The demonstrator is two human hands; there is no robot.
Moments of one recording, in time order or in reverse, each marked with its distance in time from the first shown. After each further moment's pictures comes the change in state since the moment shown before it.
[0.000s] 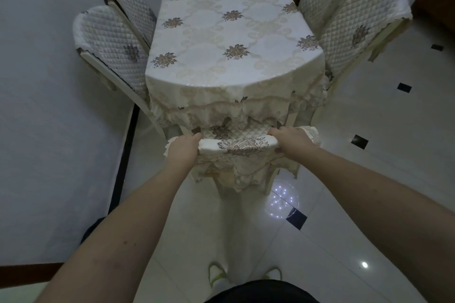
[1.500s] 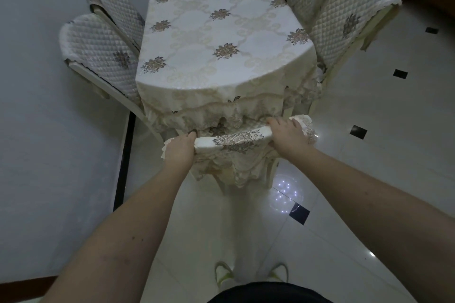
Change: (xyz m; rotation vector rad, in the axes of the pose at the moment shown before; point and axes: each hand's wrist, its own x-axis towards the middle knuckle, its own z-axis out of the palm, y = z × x) left_hand 0.016 0.009 0.003 0.003 0.004 -0.027; right_hand 0.000 0.003 0.010 0.117 0.158 0.152
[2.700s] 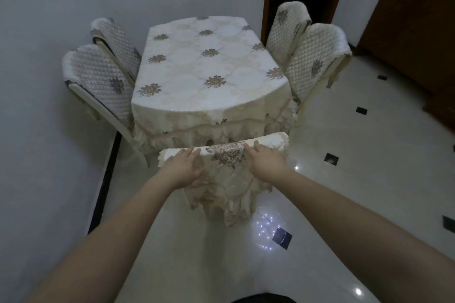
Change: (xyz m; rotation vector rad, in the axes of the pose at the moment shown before) left_hand -0.075 0.030 -0.076 -0.082 -0.262 0.143; right_hand -0.074 -0.053 -0.044 -0.108 -0.145 0.025
